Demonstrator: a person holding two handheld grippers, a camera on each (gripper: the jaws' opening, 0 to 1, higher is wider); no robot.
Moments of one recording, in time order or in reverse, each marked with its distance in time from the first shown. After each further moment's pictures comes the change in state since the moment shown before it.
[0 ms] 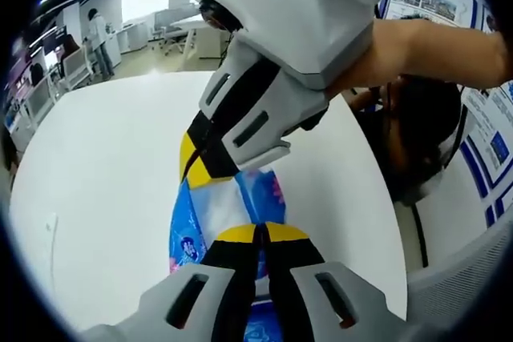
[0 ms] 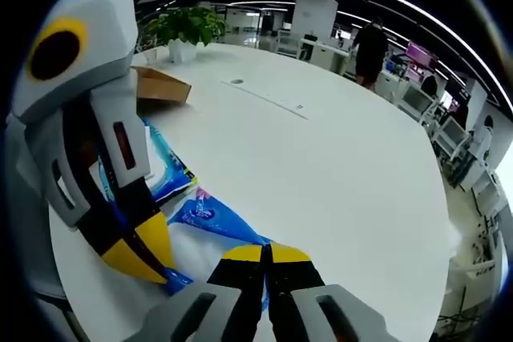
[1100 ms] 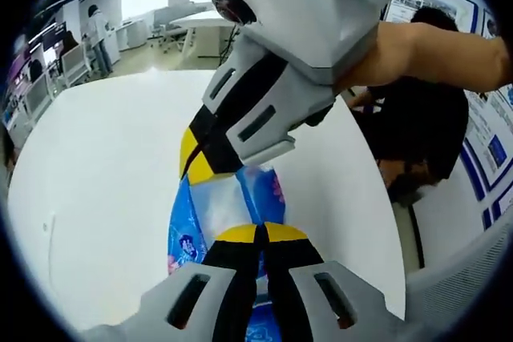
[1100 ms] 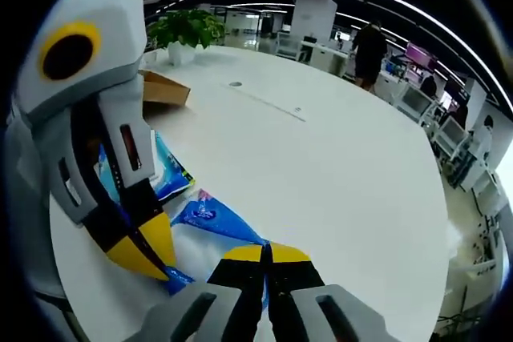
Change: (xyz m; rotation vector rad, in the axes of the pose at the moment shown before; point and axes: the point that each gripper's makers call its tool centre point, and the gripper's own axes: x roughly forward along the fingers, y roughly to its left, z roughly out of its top) left arm 0.002 0.003 0.002 -0.015 0.003 -0.021; right arm -0.002 -0.004 0.001 0.003 -0.013 0.002
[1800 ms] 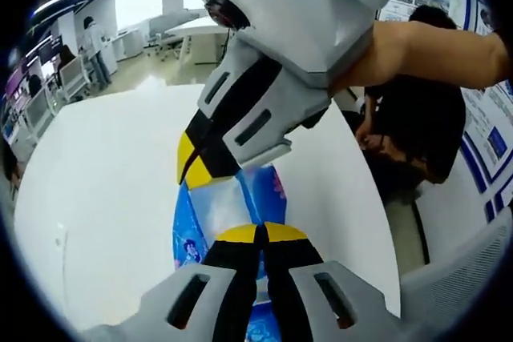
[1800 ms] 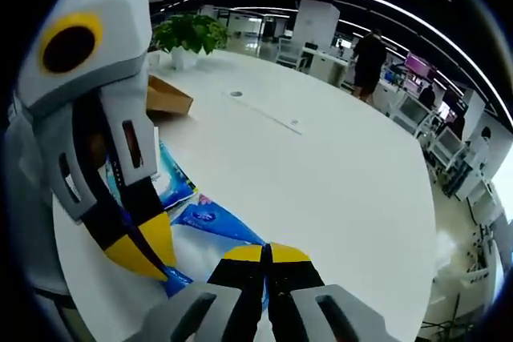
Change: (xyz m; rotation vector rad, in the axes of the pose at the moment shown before) left arm -0.012 -0.007 0.019 0.045 -0.006 0.010; right arm -0.021 -0.007 0.012 -0.034 -0.017 -0.020
